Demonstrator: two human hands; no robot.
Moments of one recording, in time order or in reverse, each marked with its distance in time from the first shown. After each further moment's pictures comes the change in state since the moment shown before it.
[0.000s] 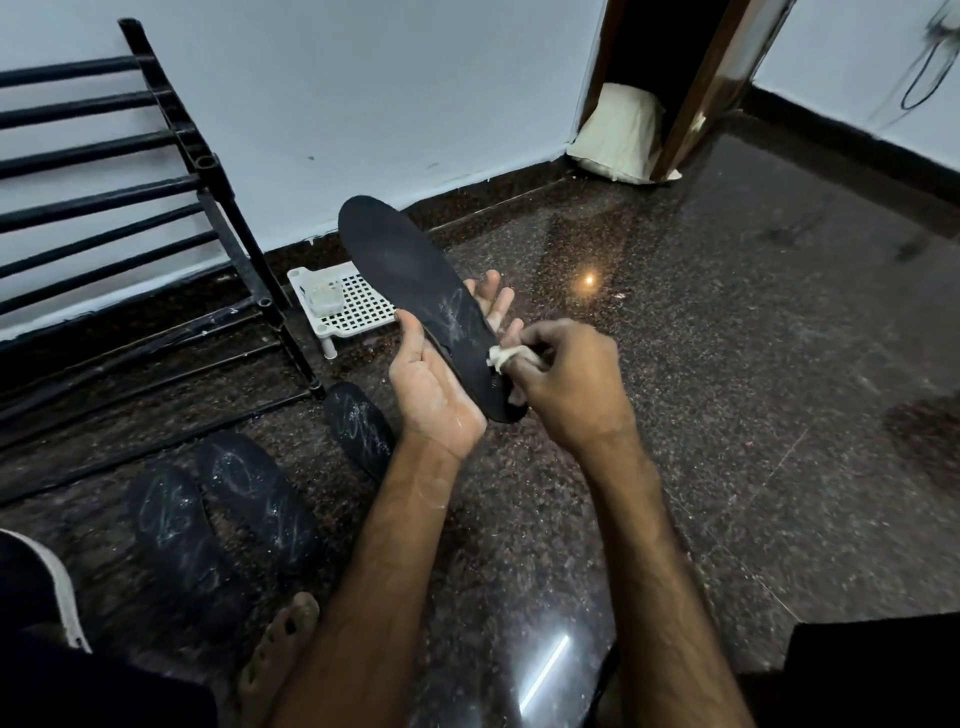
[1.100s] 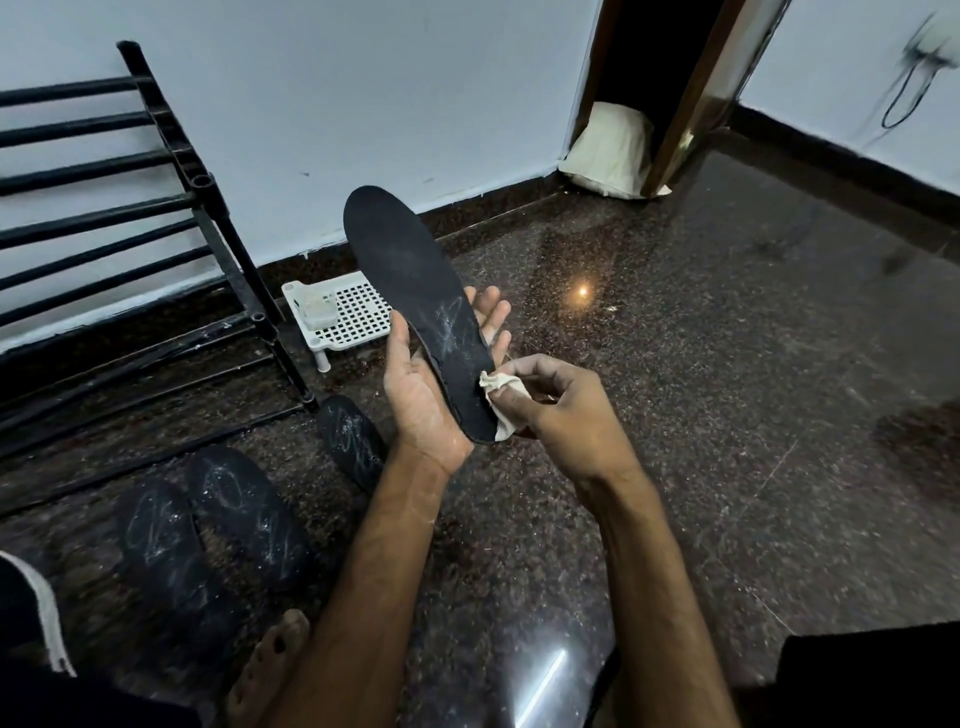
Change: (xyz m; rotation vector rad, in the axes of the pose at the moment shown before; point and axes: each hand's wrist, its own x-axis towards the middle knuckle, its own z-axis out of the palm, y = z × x) left_hand -0.003 0.003 0.005 0.115 -0.010 -0.018; right_hand -0.011 0.024 0.002 0.549 -0.178 0.141
